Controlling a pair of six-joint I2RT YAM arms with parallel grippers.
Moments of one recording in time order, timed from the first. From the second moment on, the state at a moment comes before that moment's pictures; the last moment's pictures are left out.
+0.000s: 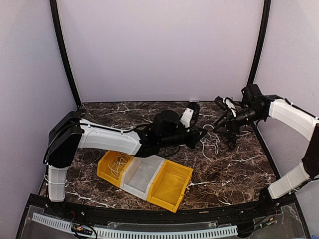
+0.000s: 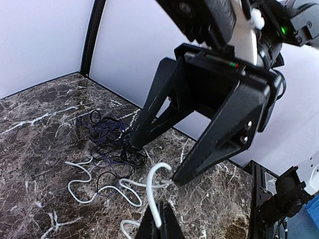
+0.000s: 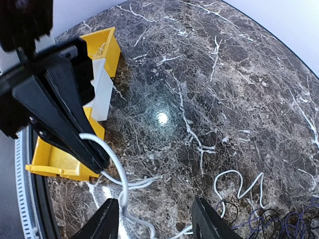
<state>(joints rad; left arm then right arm) -1.09 2.08 1.47 0.44 0.07 -0.33 0.22 1.40 1.16 -0.81 -0.81 -0.67</state>
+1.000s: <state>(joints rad) -1.09 1.68 1.39 0.33 -0.05 -0.34 0.23 1.84 1.09 -0.48 -0.81 -0.58</state>
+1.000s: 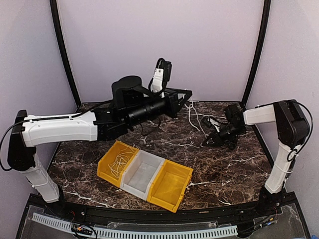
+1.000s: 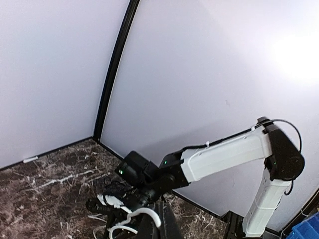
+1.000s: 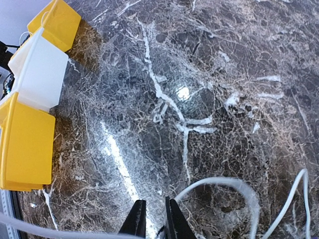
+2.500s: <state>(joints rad) -1.09 1.03 1.33 -0.02 -0.66 0.09 0.22 1.70 1.14 -0.65 -0.63 -0.59</state>
